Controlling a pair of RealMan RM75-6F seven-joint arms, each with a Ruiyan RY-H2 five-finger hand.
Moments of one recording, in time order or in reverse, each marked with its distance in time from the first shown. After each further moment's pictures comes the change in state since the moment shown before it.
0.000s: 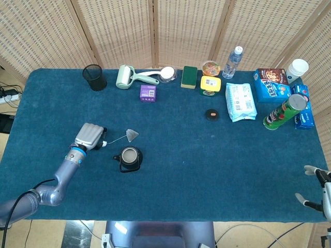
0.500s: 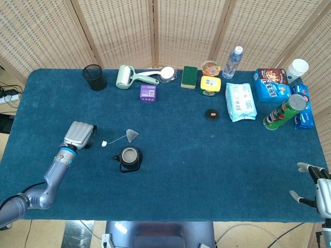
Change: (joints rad) left arm 0.052 0.086 -0.029 -0.101 -0.035 0.030 0.073; right arm 0.030 -0.004 0.002 -0.007 -0.011 -0.026 -0.014
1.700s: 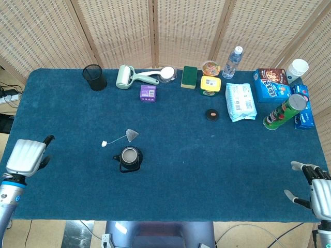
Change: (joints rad) left arm 0.365 0.433 0.060 -0.524 0.257 0.403 0.124; right arm 0.003 0.001 -0.015 -0.031 -0.084 0.062 -0.024
